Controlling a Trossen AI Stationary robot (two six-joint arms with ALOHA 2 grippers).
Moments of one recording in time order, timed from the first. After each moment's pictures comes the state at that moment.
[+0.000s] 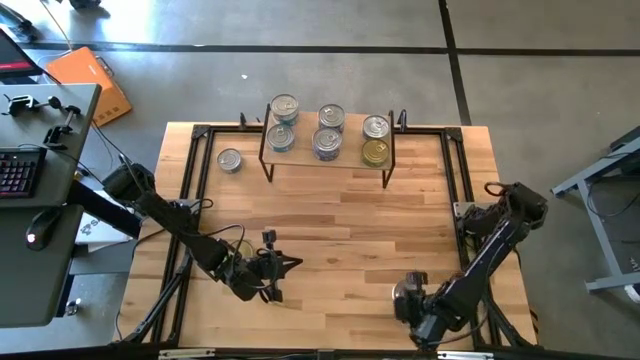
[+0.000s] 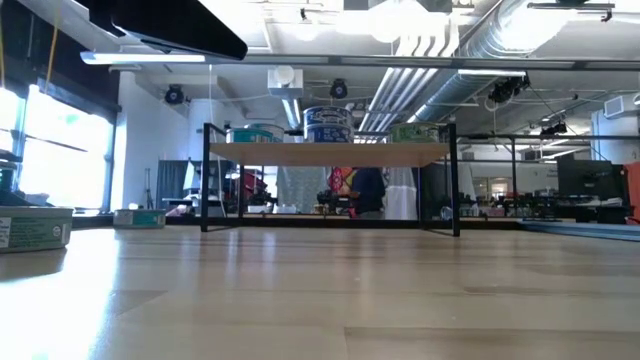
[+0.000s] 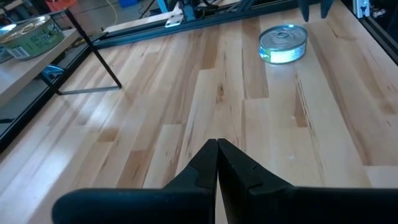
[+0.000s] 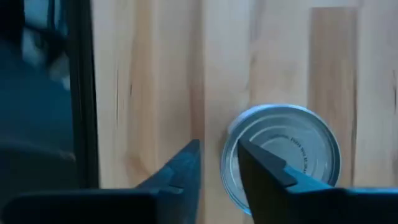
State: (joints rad) left arm -0.66 1.56 0.84 0.08 -0.82 -0.21; right arm 0.93 1.72 1.21 -0.84 0.17 0.89
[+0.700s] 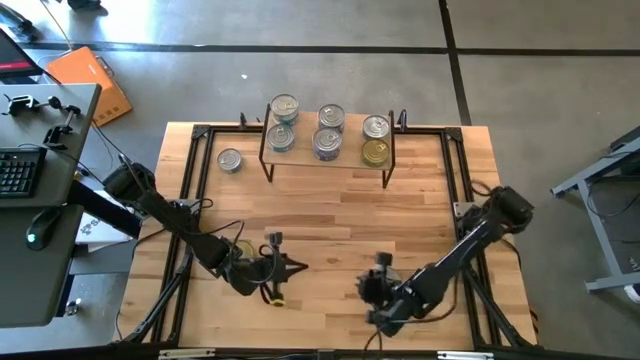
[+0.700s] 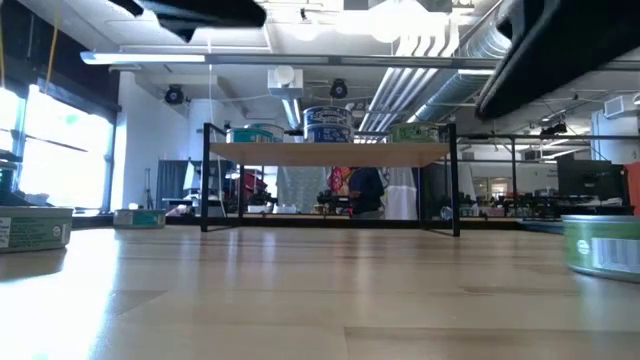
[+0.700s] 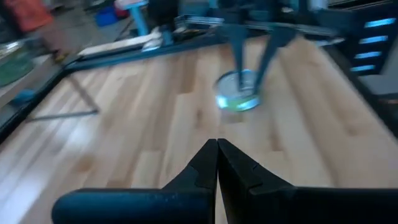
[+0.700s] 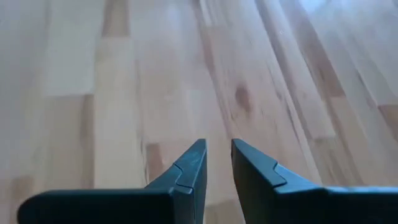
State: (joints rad) left arm -0.64 1.56 0.84 0.22 -0.72 -0.11; right arm 0.75 1.82 1.23 -0.57 0.67 0.70
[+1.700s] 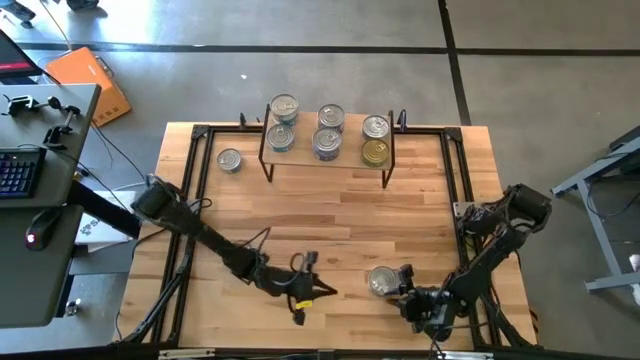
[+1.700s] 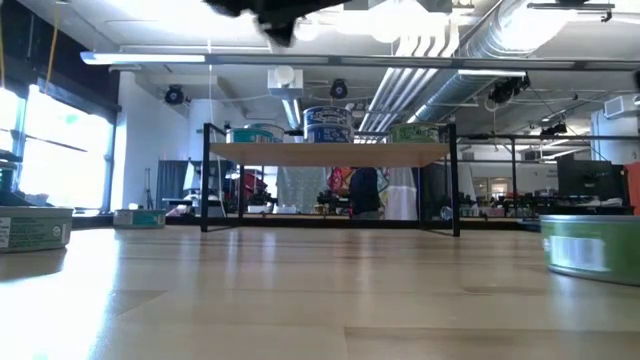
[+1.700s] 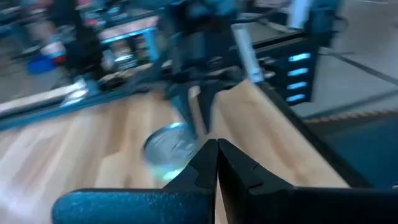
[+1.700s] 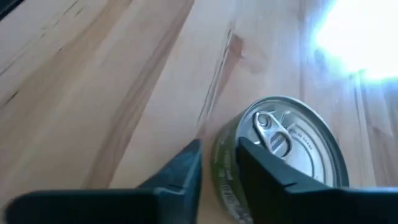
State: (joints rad) left arm -0.55 1.87 0.99 0.61 -0.40 0.09; right arm 1.00 1.73 0.75 -0.14 0.69 0.42
